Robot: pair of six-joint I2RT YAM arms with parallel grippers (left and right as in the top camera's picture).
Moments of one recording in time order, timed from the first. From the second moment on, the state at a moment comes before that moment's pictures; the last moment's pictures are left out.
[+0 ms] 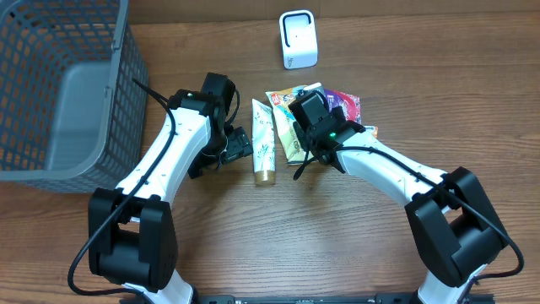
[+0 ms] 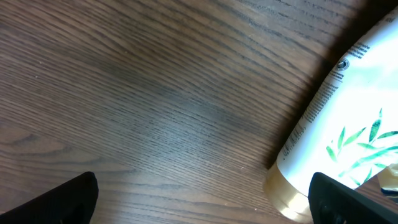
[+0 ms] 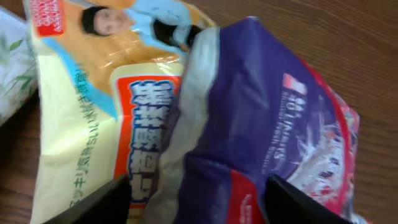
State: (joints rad) left arm -0.24 1.79 1.35 -1.12 -0.02 -0.68; right arm 0.60 1.89 1.23 -0.36 0.38 0.19
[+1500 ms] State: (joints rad) left arm -0.24 1.79 1.35 -1.11 -0.02 -0.68; right arm 0.16 2.04 1.55 -0.85 -0.95 0.35
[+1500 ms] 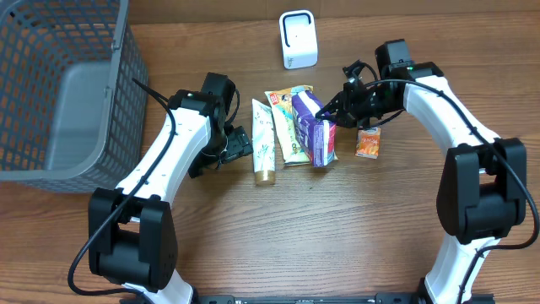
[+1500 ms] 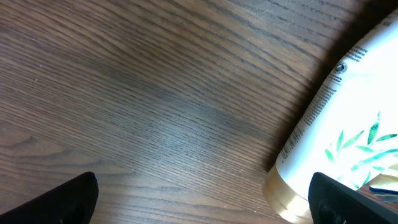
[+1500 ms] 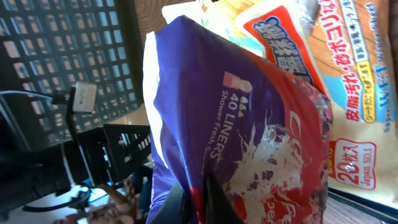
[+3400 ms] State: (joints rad) left arm -0.30 1.97 1.48 -0.89 0.02 -0.54; right arm 0.25 2.06 1.76 -1.03 -0.46 0.30
